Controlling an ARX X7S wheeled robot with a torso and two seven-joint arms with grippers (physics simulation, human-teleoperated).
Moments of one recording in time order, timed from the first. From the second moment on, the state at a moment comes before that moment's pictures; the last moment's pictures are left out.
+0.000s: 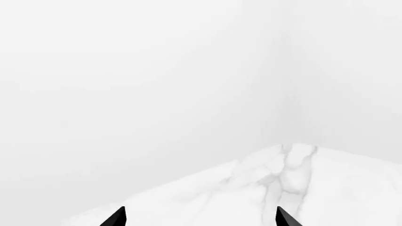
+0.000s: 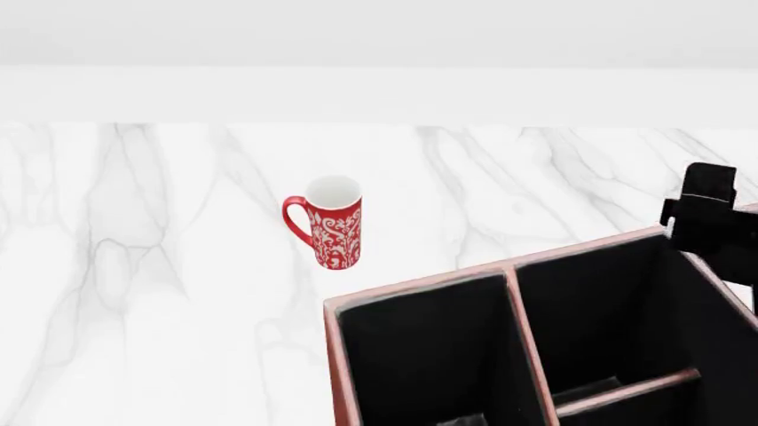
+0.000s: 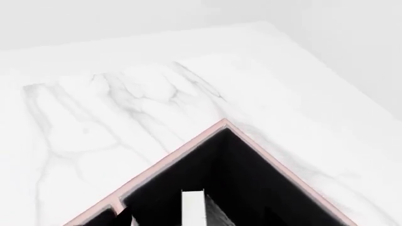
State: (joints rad) left arm 0.55 -0.26 -0.62 0.68 -0.32 -0.20 -0.67; right arm 1.20 0.80 -0.45 0.26 1.36 1.10 0.87
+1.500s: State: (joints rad) left arm -1.06 -0.28 0.44 -0.02 -0.46 -0.68 -0.32; right arm 1.23 0.40 -0.68 0.12 1.07 0.77 0.61
